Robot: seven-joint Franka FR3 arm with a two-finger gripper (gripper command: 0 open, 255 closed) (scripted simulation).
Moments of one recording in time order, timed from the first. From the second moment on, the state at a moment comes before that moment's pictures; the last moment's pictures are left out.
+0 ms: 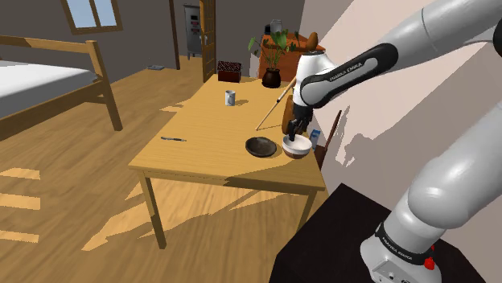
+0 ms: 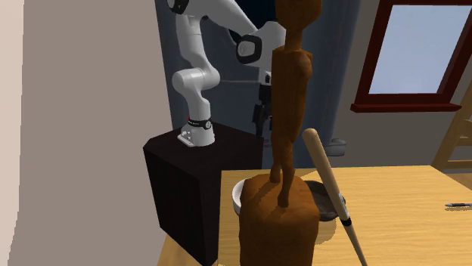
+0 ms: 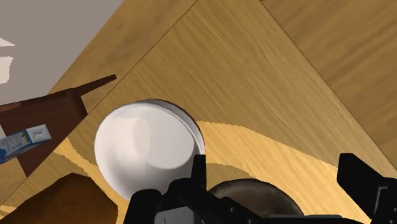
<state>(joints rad) -0.09 -0.18 -0.08 -2.45 -0.21 2.31 -0.05</state>
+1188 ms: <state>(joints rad) -0.16 0.33 -0.14 -2.23 -0.26 2.60 -0.09</state>
